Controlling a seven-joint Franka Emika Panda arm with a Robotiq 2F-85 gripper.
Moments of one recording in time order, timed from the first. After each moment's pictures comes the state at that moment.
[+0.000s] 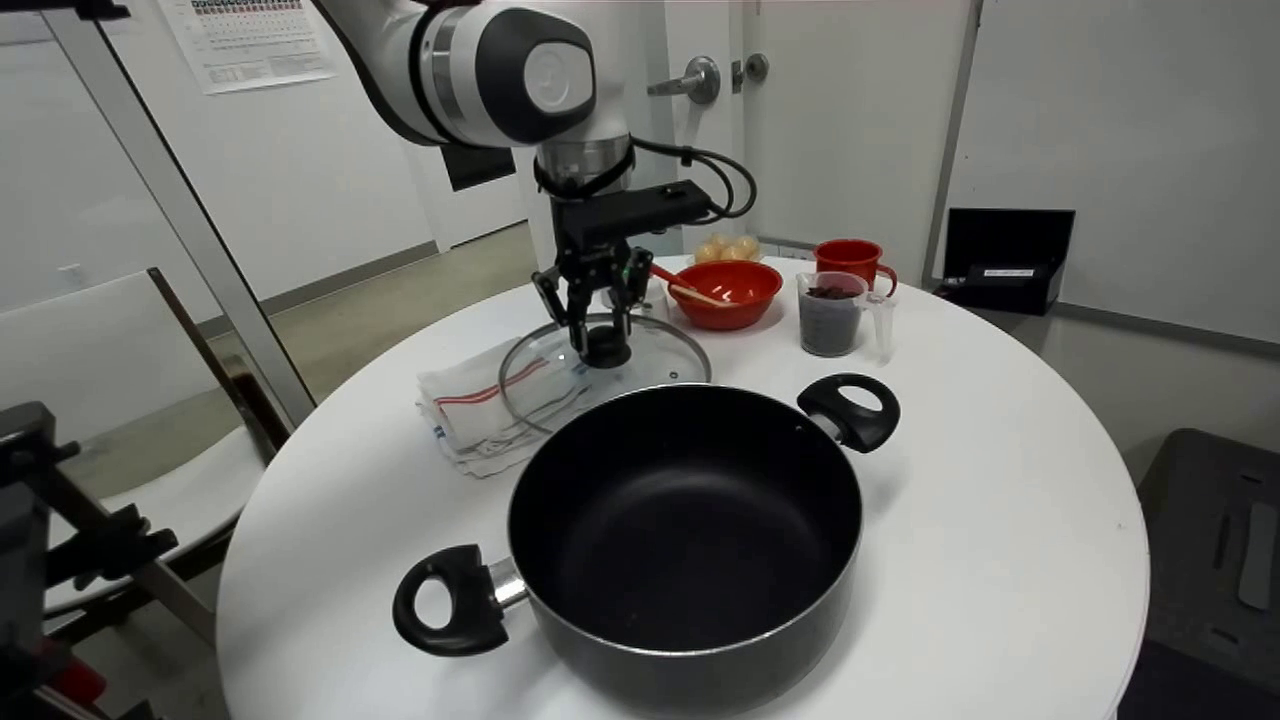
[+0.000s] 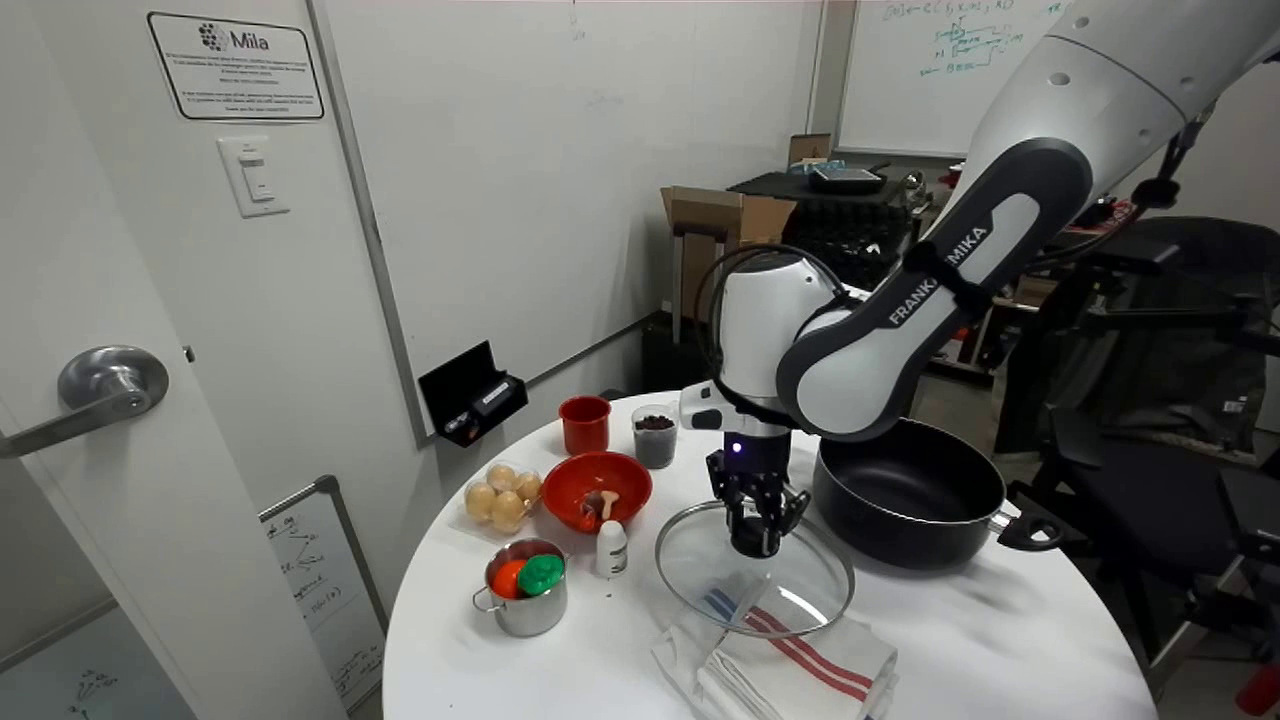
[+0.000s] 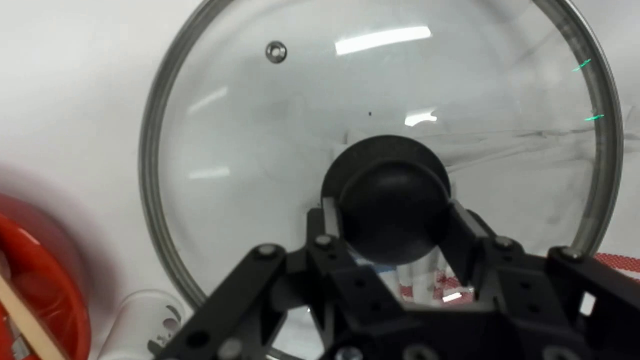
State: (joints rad) arm -0.10 0.97 0.17 -1.66 -0.24 2.55 -1.18
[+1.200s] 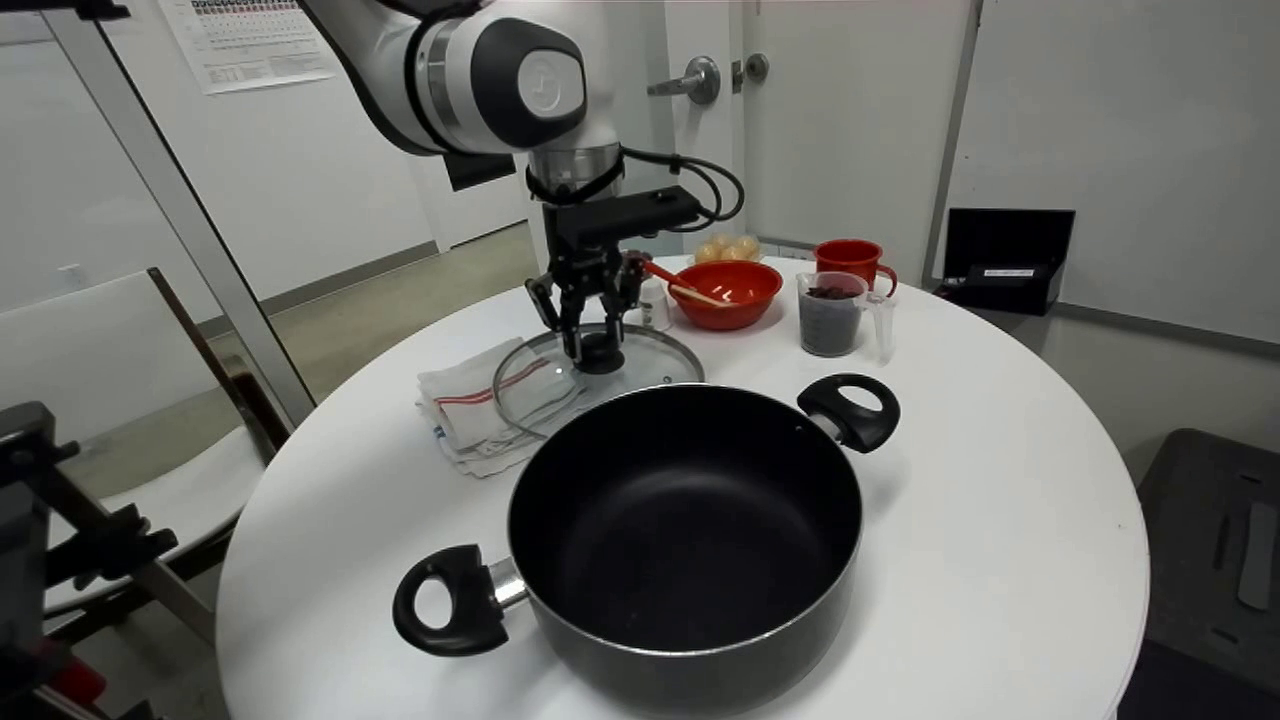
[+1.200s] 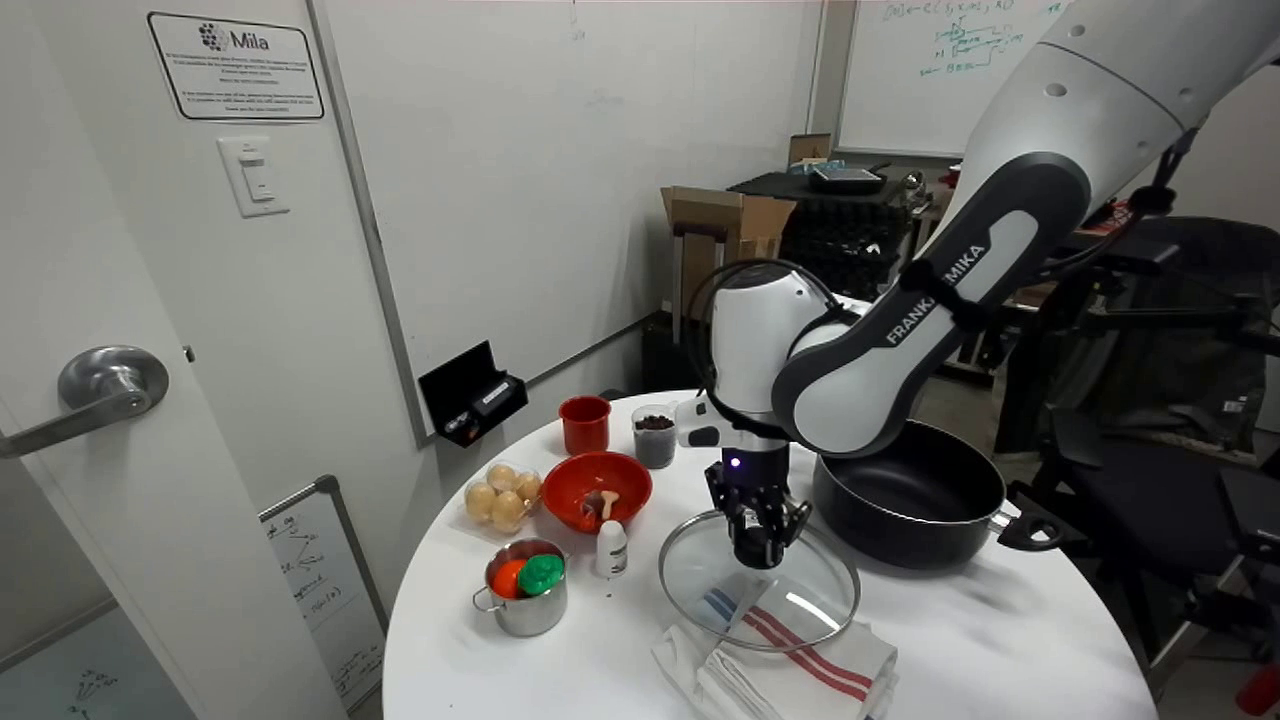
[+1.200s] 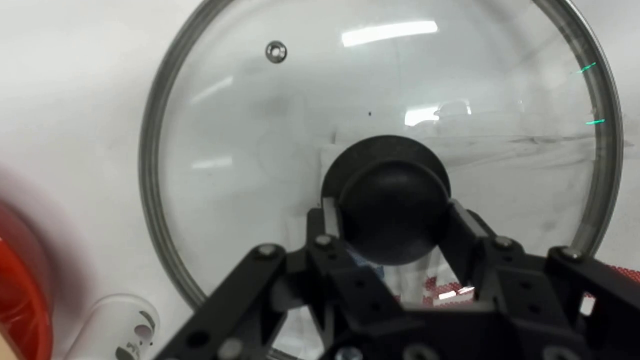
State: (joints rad) arm -0.05 0.98 0.14 -1.65 -0.25 2.53 -1.18
